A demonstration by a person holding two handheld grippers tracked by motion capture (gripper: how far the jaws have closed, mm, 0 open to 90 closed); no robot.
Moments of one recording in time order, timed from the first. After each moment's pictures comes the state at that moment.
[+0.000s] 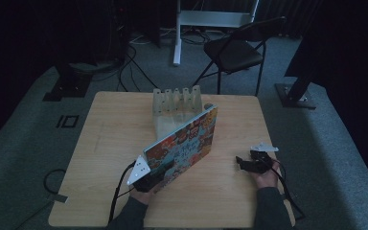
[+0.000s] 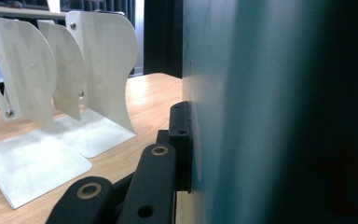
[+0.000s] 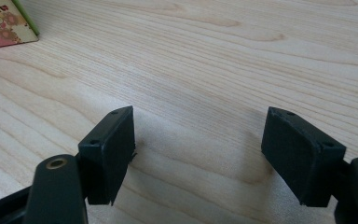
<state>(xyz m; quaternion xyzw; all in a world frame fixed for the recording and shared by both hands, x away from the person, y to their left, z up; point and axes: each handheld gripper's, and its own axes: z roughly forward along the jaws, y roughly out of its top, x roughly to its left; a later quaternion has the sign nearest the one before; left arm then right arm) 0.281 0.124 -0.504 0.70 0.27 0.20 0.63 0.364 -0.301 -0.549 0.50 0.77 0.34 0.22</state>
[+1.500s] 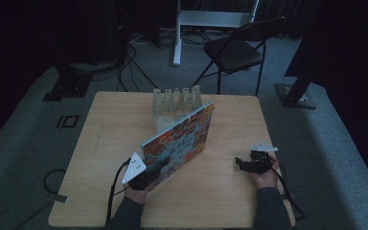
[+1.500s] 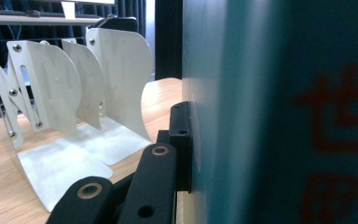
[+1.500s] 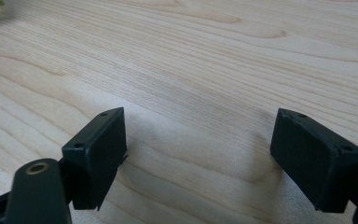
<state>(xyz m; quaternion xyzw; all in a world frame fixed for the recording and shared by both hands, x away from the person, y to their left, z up) 0.277 0.135 -0.481 0.70 0.28 0.23 0.62 0.365 -0.301 -0.550 0.50 0.77 0.34 0.21</state>
